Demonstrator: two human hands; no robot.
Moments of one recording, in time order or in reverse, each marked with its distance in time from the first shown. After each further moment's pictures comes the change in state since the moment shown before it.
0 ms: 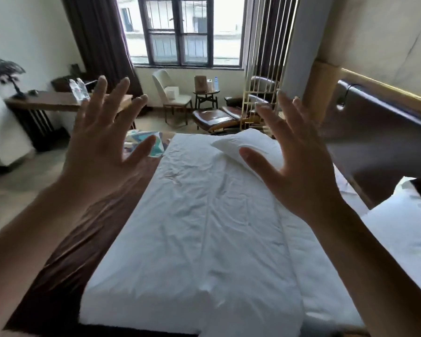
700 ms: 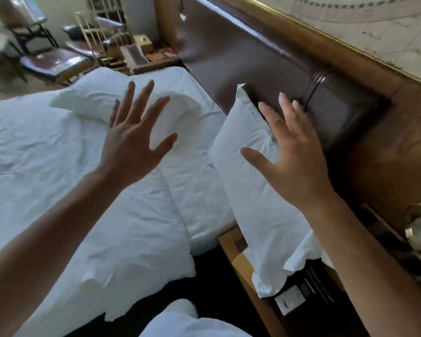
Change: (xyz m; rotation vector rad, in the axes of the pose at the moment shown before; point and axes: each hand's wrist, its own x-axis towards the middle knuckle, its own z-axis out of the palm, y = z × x) left_hand 0.063 0.427 0.229 -0.572 -0.302 0.332; right_hand -0.215 0.293 -0.178 -0.334 -0.127 0.596
